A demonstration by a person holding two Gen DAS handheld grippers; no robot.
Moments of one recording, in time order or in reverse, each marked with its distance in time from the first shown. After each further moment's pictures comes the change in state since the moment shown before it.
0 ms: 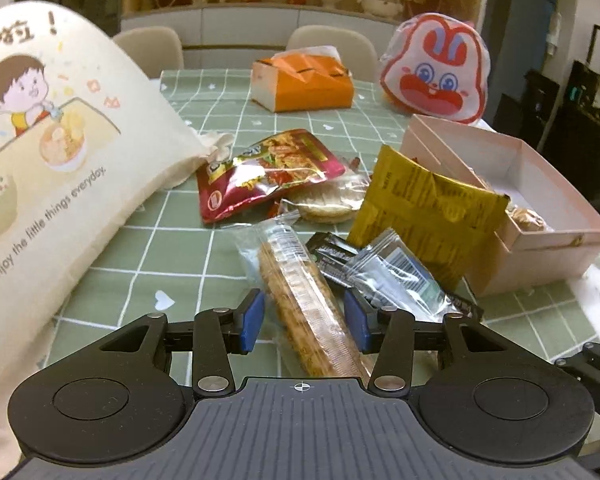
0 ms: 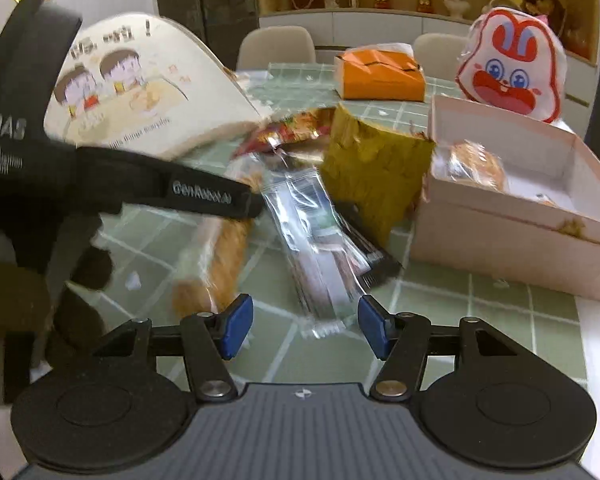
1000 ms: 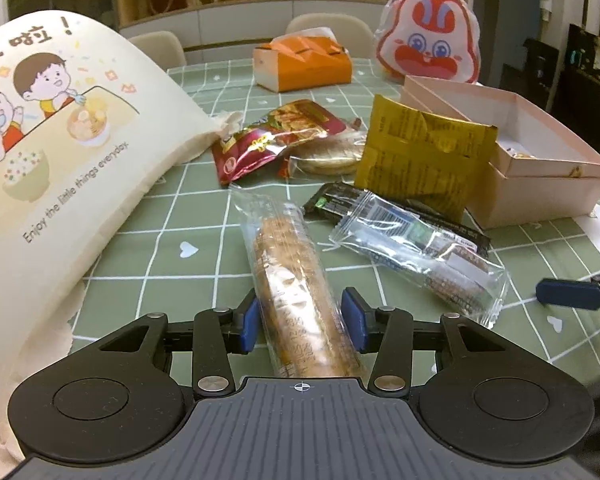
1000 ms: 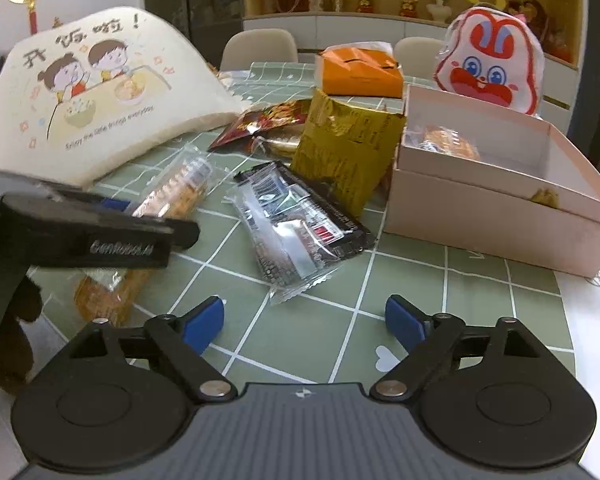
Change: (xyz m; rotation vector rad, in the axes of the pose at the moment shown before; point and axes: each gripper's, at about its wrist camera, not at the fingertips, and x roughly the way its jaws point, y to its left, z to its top) left arm -0.017 -0.004 -0.030 0.080 0.034 0.057; right arm -0.003 -0.002 -0.018 -0.005 -0.018 -0.058
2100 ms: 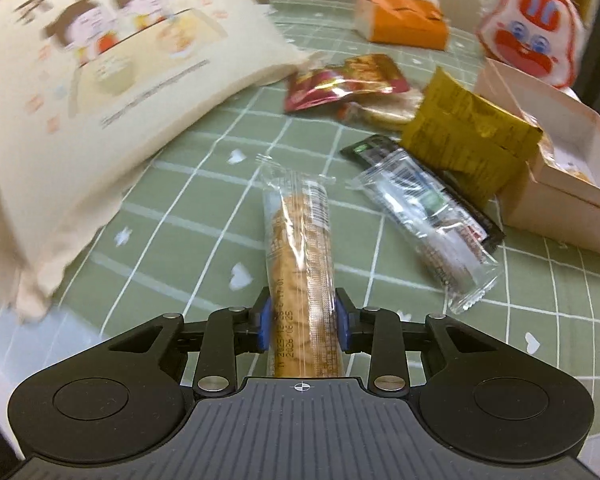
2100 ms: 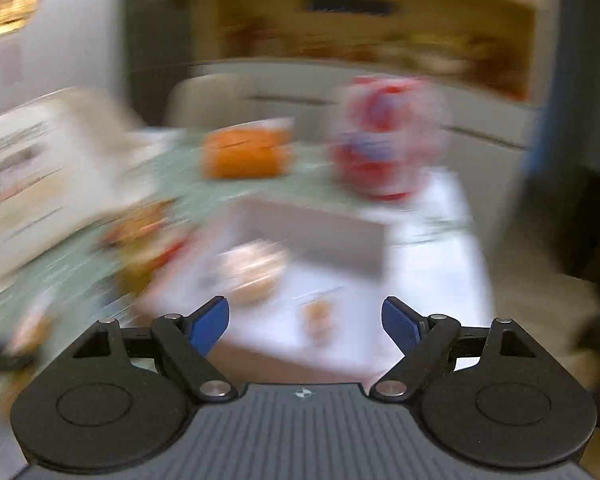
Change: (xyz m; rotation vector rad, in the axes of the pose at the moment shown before) left arm -0.020 -0.032 0.000 -0.270 0.202 0.224; right arm -0.067 -0.175 0.093 0.029 -0.091 -0.158
